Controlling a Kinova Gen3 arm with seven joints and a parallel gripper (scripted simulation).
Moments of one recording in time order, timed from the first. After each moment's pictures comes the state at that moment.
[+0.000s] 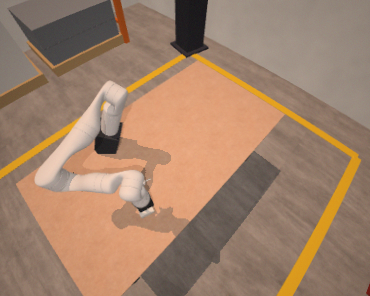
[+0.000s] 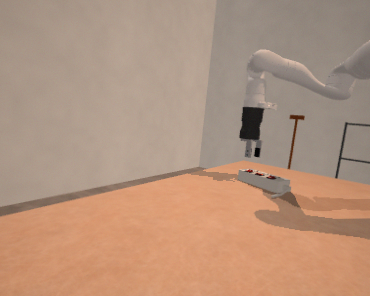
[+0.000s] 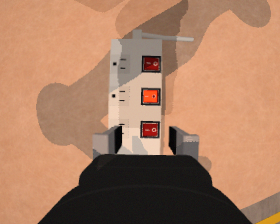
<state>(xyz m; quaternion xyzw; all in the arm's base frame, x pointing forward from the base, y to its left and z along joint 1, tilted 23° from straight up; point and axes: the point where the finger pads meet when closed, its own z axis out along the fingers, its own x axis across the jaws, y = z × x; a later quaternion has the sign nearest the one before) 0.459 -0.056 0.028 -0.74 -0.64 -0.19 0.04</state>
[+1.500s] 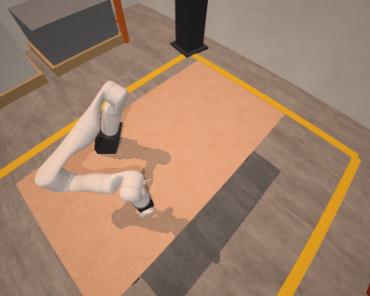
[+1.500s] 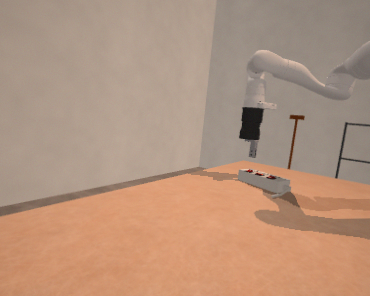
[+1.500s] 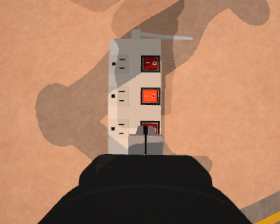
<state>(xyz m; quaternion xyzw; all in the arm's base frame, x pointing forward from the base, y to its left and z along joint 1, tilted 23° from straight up) 0.460 -0.056 0.027 -0.75 -0.63 -0.19 0.04</state>
